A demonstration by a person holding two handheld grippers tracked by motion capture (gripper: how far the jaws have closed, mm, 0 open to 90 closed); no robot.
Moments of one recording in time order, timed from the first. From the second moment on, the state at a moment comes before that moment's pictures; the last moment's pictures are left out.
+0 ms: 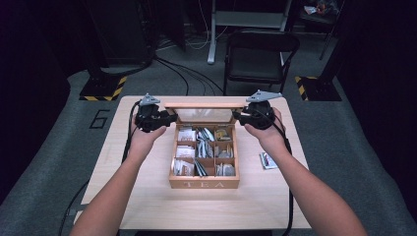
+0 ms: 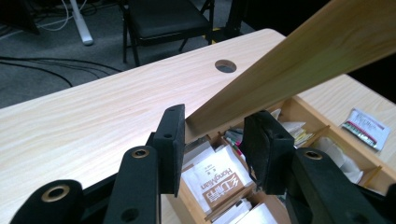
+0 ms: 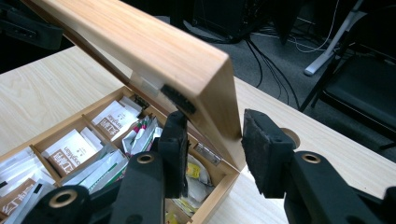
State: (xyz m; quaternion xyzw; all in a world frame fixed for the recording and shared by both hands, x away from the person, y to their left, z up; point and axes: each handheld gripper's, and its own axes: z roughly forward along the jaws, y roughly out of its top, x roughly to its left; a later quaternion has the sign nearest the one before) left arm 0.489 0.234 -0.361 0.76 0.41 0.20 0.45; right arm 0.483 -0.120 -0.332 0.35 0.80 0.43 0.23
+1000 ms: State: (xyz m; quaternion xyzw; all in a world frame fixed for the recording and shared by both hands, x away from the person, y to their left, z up) left arm 0.452 0.240 -0.341 0.78 0.39 0.19 0.46; right arm 0.469 -0.123 -0.341 0.35 0.80 0.43 0.22
